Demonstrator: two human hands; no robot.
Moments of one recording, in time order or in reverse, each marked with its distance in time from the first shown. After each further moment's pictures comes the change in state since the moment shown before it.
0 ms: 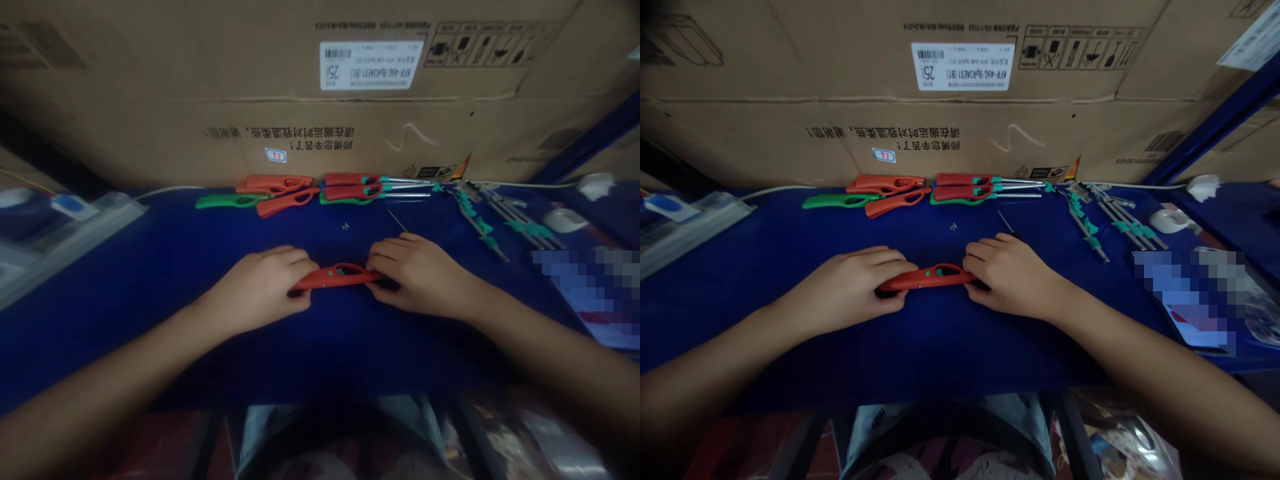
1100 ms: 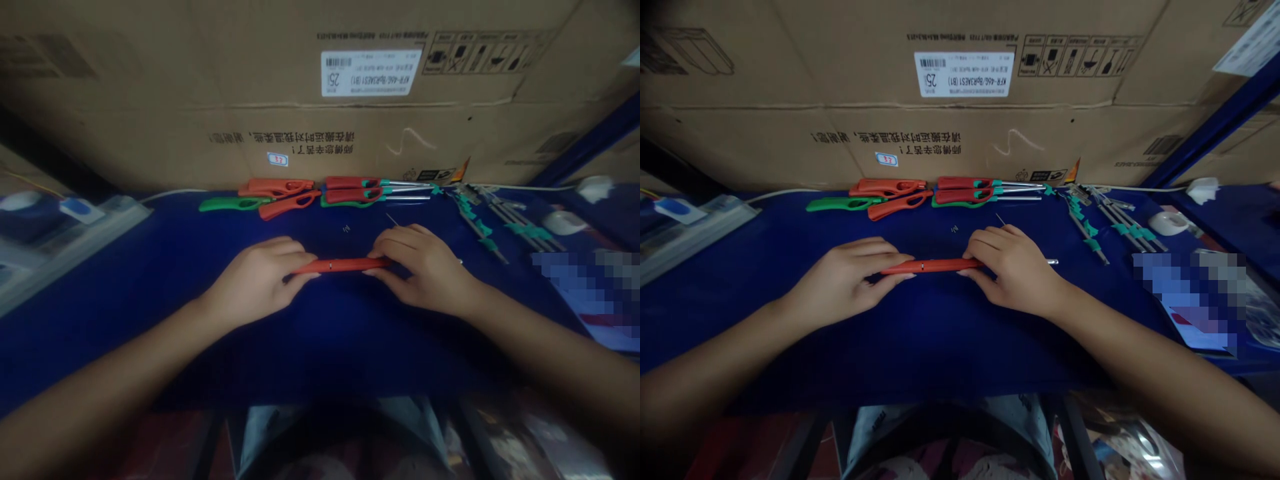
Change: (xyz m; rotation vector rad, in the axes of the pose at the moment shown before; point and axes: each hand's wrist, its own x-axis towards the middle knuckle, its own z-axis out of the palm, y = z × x) left_hand 0.003 -0.007 -0.001 -0.200 0.295 0.093; right_hand 0.000 0.004 0.002 0.145 0.315 0.051
